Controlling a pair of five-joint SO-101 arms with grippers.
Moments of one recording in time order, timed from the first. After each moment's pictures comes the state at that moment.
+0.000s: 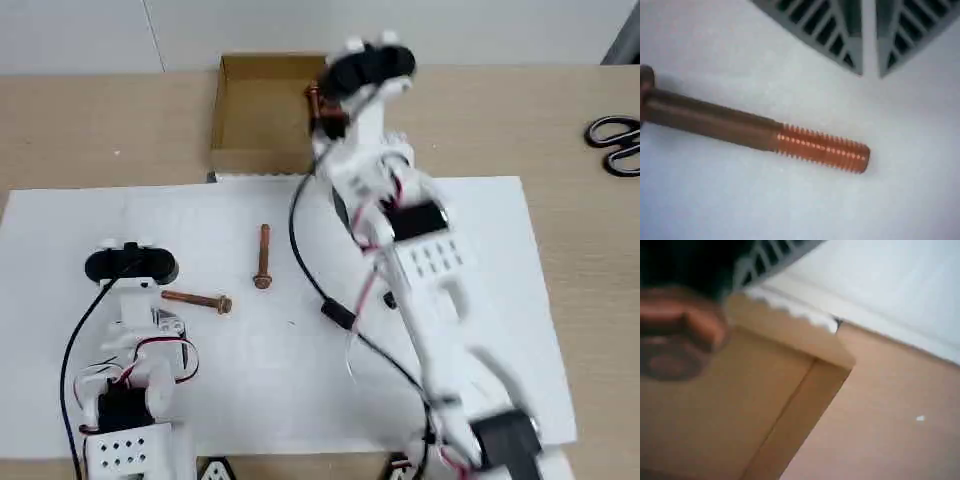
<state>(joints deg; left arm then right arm) -14.3 -84.4 87.2 61.0 -1.4 -22.2 -9.0 10.5 34.5 -8.3</state>
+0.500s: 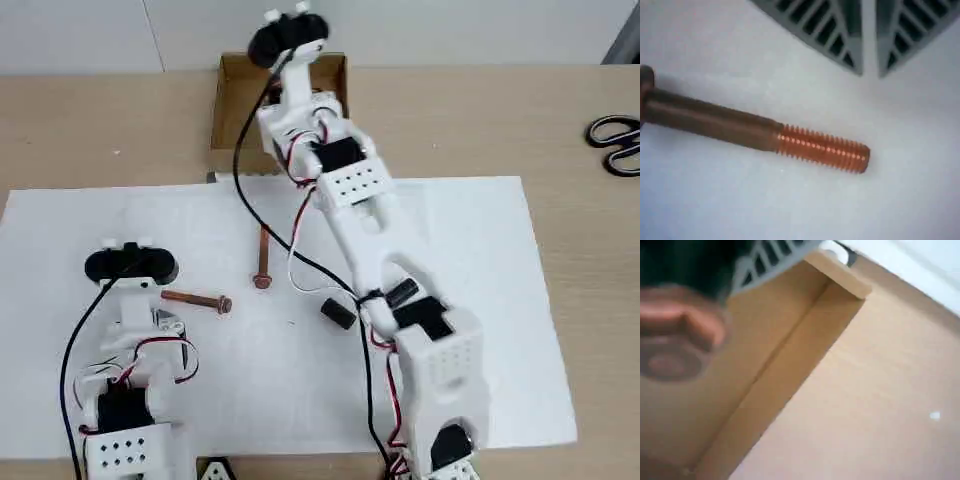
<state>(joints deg) -14.3 -84.4 87.2 61.0 -1.4 -27.0 32.1 -29.0 34.5 -3.8</state>
